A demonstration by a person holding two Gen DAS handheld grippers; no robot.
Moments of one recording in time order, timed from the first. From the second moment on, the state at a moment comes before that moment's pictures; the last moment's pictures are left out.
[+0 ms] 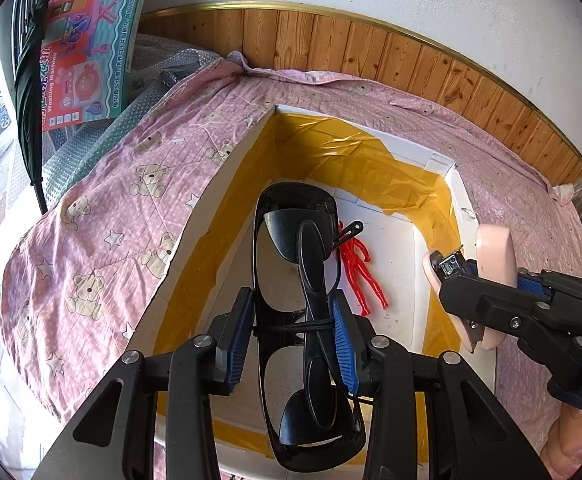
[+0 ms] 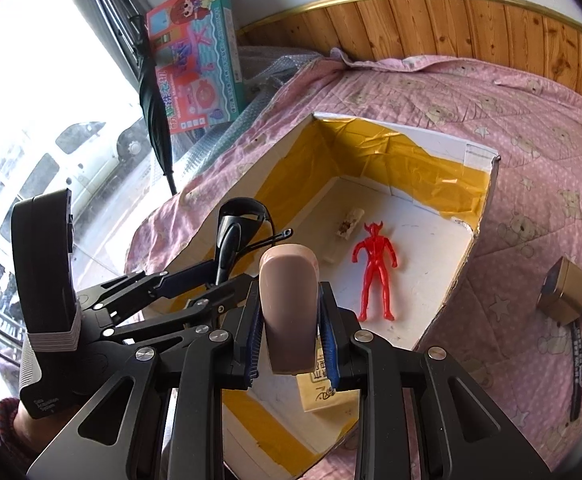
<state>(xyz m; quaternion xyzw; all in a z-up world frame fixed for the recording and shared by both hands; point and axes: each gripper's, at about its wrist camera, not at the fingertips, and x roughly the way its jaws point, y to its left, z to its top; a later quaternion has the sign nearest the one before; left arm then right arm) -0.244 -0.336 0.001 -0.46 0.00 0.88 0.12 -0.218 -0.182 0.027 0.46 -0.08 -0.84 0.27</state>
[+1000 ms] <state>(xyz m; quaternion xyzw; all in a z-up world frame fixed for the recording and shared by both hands) -0.300 -0.327 -0.021 -0.50 0.02 0.86 0.09 -0.260 -0.207 -0.007 0.50 -0.03 -0.83 0.25</state>
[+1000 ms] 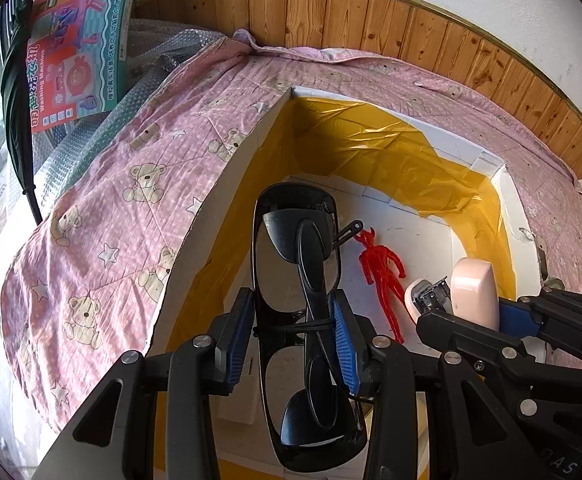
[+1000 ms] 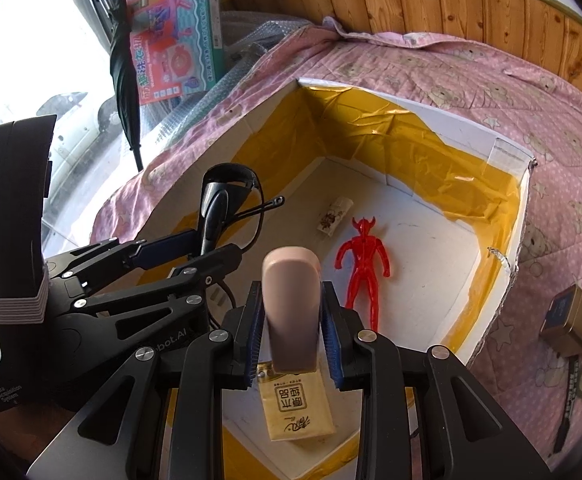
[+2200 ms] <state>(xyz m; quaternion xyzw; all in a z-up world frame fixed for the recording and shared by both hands) -0.200 -0.335 0.048 -0.45 -0.02 0.89 0.11 -0.157 -0.164 0.035 0.46 -0.11 -0.85 0.25</state>
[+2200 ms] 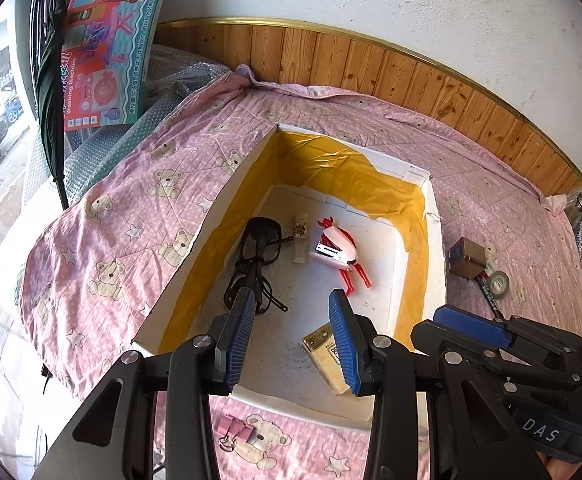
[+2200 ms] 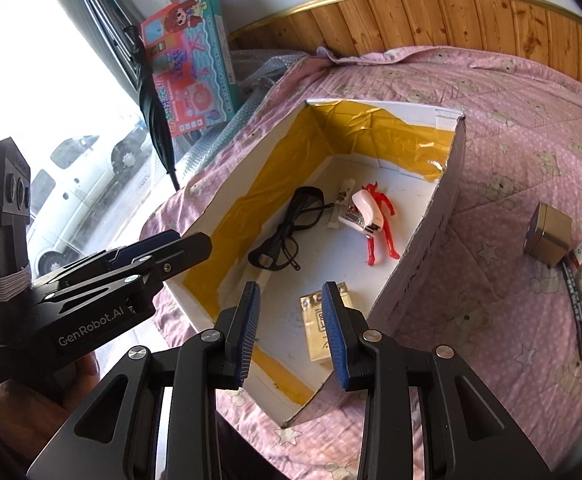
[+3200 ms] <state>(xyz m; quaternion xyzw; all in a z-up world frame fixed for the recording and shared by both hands) -0.115 -0.300 0.096 -0.41 0.00 0.90 0.12 -0.077 -0.122 0.072 0.41 -0.13 -0.86 0.27</state>
